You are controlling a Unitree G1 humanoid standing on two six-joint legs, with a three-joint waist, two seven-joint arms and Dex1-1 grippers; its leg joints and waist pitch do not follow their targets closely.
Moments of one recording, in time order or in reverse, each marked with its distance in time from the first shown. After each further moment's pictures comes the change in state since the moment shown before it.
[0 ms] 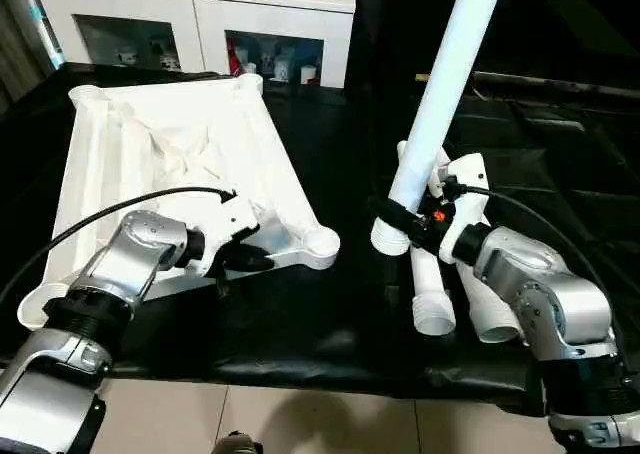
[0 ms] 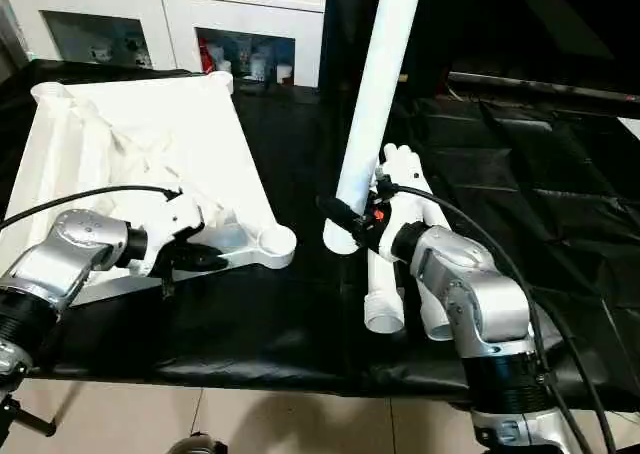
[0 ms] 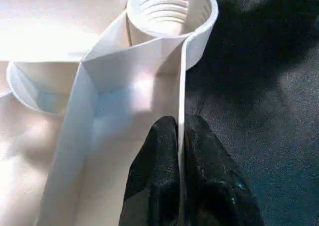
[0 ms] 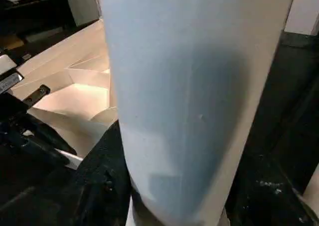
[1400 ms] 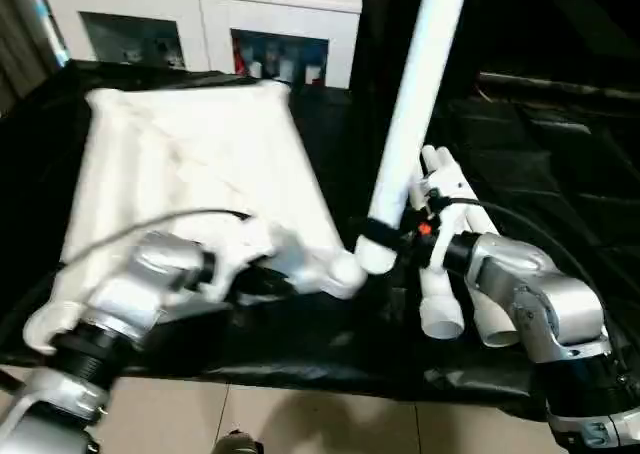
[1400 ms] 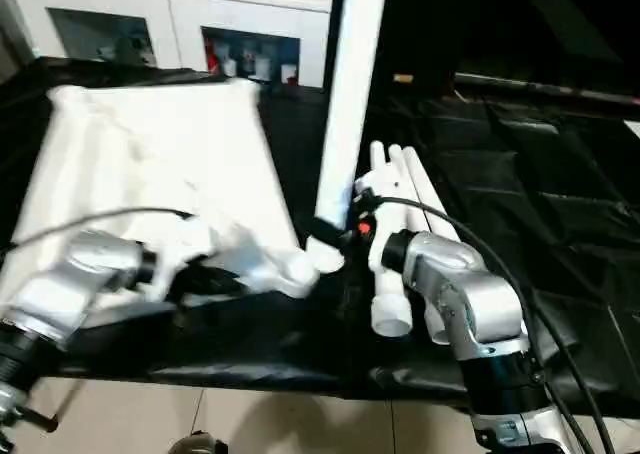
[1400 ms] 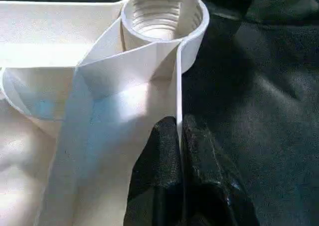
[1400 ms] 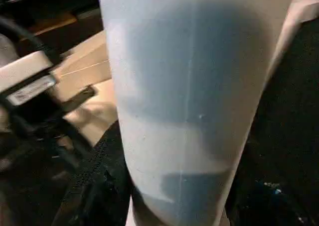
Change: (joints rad) left arm 0.150 -0.052 -0.020 -0.295 0.009 0.093 -0.021; right arm -0.003 -0.010 0.090 0.001 0.019 0.050 0.148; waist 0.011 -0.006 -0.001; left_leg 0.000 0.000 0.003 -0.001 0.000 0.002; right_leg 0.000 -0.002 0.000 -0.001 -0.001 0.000
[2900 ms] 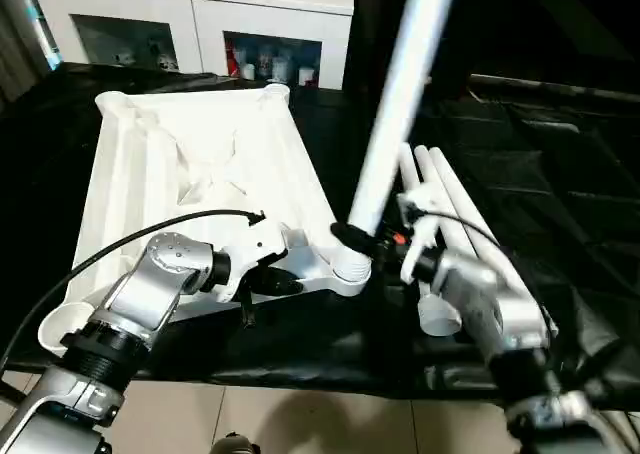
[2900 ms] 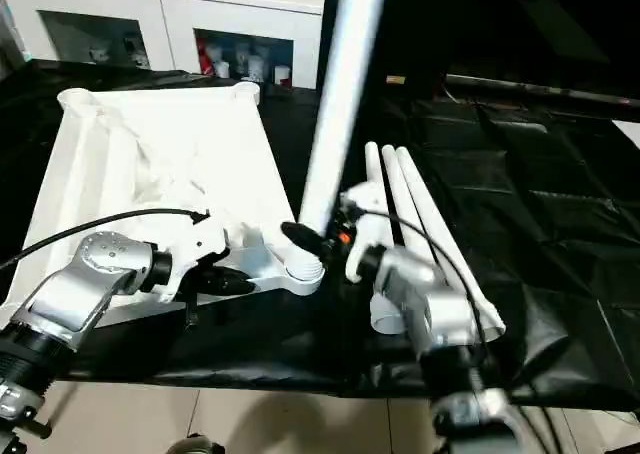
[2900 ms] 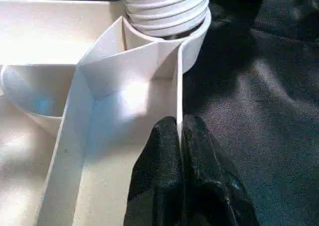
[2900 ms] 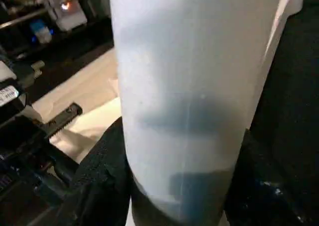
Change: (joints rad) left arm -0.008 -0.003 0.009 0.006 0.003 0.039 0.027; right arm -0.020 0.174 -0.063 0.402 -0.013 -0.339 0.026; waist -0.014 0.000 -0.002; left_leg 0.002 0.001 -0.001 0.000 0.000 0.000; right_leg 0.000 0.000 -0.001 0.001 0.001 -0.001
